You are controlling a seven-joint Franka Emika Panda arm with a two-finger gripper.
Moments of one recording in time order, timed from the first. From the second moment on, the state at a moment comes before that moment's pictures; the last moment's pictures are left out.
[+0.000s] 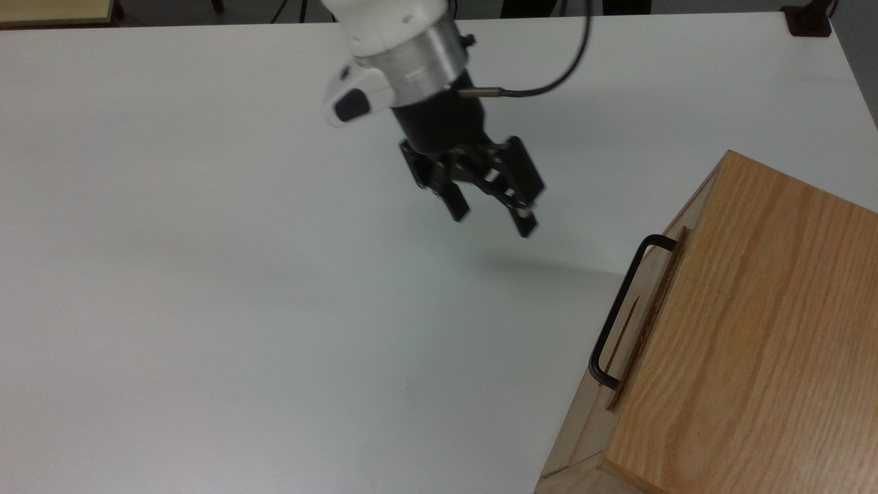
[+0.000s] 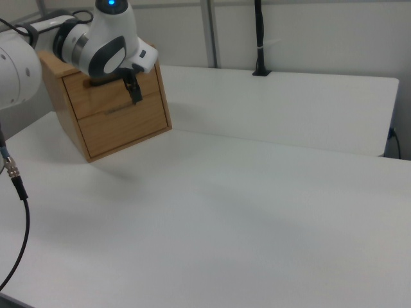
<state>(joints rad) 0.02 0.39 0.16 -1.40 0.41 2.27 0.58</state>
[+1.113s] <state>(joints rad) 0.09 0.54 0.29 -1.40 0.41 2.80 0.66</state>
